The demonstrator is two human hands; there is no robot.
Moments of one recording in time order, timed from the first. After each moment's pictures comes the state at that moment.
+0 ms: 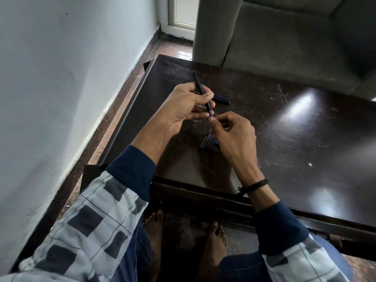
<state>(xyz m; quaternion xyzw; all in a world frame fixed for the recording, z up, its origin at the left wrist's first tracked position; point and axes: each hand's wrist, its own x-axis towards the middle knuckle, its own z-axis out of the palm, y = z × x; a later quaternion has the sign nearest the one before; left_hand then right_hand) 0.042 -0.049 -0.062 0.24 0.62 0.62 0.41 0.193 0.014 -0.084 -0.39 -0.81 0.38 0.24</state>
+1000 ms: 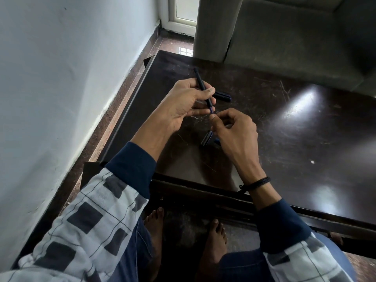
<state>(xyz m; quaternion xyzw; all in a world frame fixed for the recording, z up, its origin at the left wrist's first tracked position) 0.041 -0.048 -0.060 0.23 0.62 0.63 0.41 0.193 0.013 -0.080 -0.39 -0.81 0.37 0.24</state>
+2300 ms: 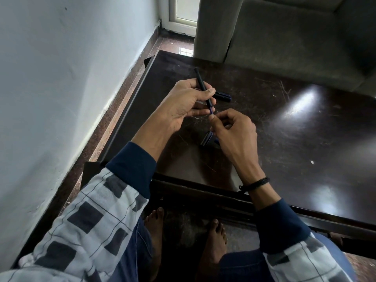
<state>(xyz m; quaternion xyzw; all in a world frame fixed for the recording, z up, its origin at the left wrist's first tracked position) 0.040 -0.047 -0.060 0.23 0.62 0.63 0.41 0.192 0.011 -0.078 -0.39 -0.81 0.38 0.23</state>
